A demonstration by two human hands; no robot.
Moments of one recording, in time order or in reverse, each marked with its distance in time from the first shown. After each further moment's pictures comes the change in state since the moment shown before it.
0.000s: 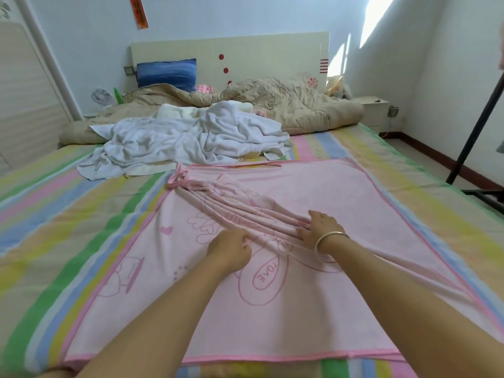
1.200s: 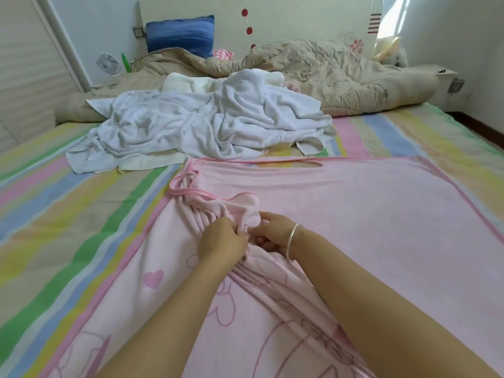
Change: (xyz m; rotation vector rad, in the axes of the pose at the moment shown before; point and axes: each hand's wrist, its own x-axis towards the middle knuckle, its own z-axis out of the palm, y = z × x) left_hand 0.152 -0.066 -0.013 -0.189 0.205 -0.374; right_hand 0.151 -0.159 0.055 1.271 -0.674 0.042
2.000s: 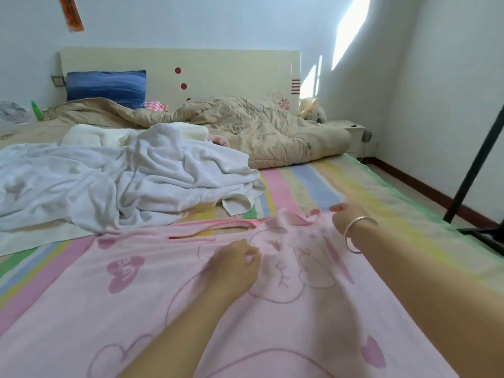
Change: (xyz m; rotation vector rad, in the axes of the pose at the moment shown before) left_hand 0.117 0.157 0.130 -0.035 -0.172 0.489; right_hand 0.011 -0.100 -0.324 -0.580 0.972 -0.092
